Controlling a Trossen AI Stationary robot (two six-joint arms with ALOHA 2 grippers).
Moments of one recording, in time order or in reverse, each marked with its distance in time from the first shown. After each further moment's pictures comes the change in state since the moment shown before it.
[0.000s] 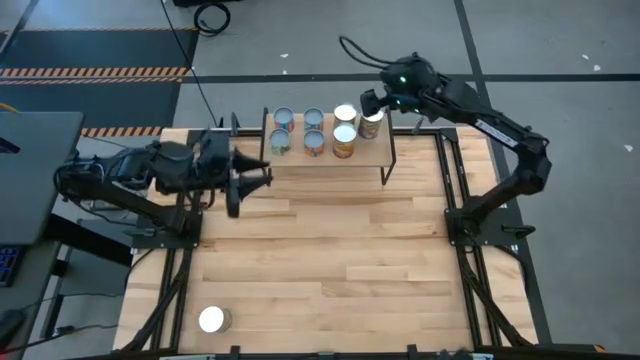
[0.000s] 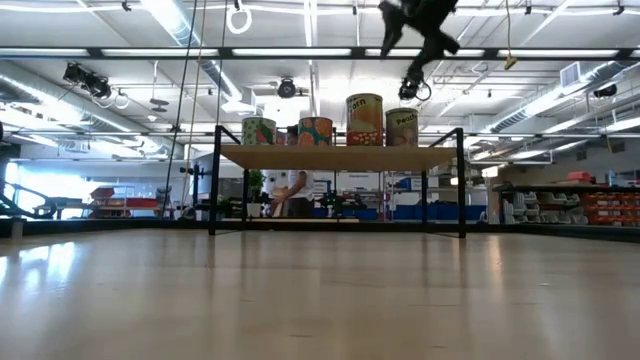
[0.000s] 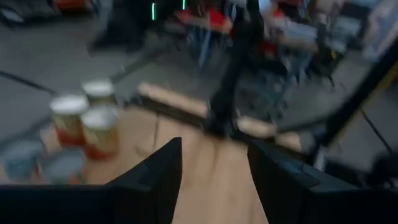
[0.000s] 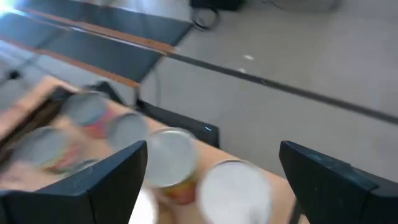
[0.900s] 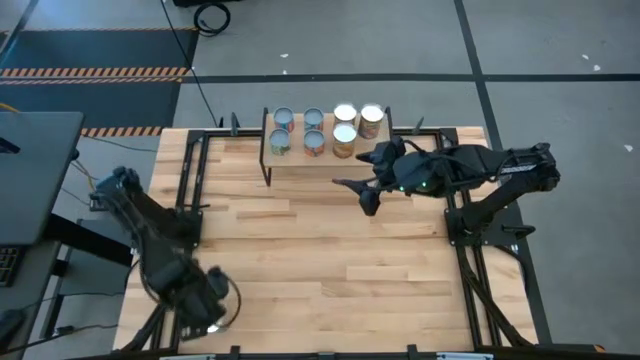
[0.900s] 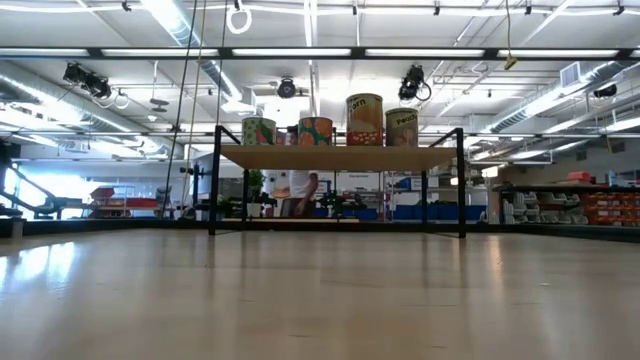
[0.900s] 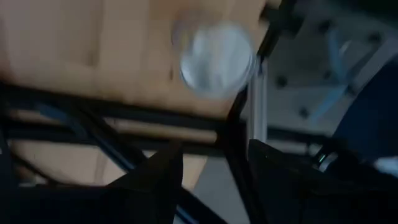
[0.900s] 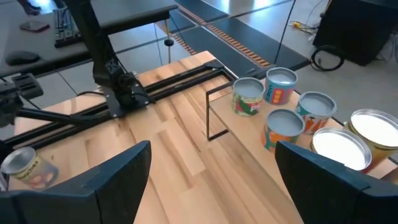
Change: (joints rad) left arm -0.693 0.427 -0.001 -0.773 0.715 -0.829; right arm 0.776 -0.059 0.000 0.009 0.275 0.017
